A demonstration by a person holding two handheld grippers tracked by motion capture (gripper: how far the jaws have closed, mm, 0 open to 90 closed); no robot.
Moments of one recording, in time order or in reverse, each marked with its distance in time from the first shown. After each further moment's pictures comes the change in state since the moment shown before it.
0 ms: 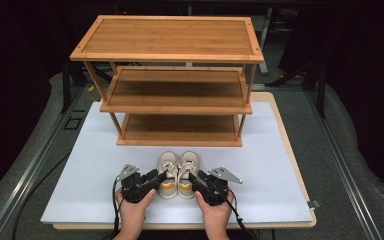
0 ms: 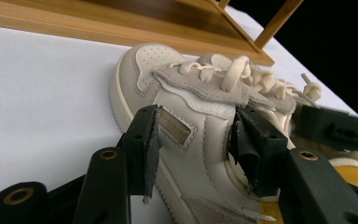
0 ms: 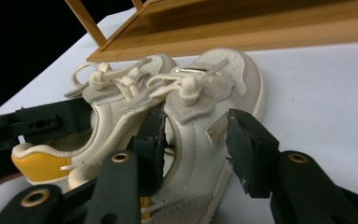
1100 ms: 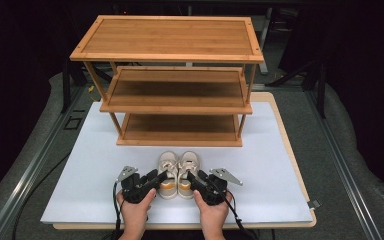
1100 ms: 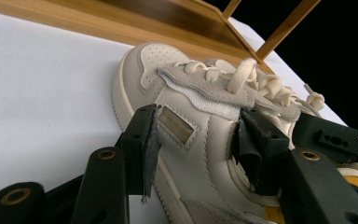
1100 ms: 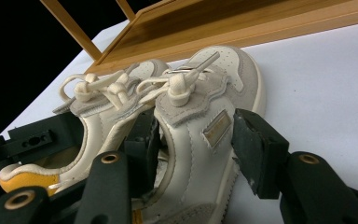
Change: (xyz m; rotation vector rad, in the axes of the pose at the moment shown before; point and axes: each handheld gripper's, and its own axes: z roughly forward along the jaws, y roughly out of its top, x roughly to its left) left arm 0.001 -0.003 0.001 -0.011 0.006 -0.074; right arm -0.002 -0.006 0.008 -0.032 -0.013 0.104
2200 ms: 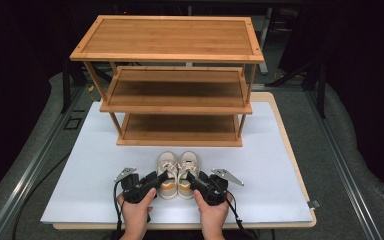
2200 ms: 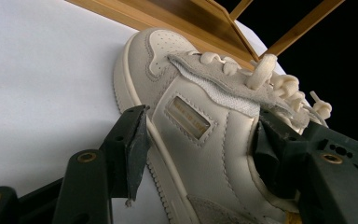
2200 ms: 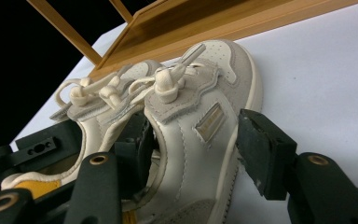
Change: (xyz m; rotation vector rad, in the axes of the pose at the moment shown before) left arm 0.006 -0.005 0.004 0.001 -0.013 -0.116; right arm -0.004 -0.002 0.000 0.021 0.021 0.081
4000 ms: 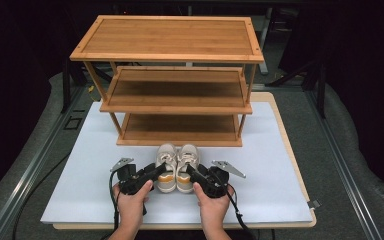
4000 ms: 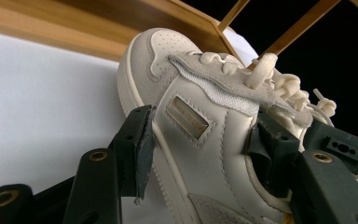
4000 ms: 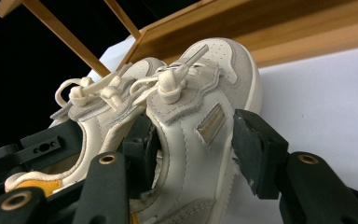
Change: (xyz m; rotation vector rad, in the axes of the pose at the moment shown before) left arm -0.018 0.036 -0.011 0.014 -0.007 0.042; right arm 0.021 0.031 -0.012 -0.001 -0.002 0.000
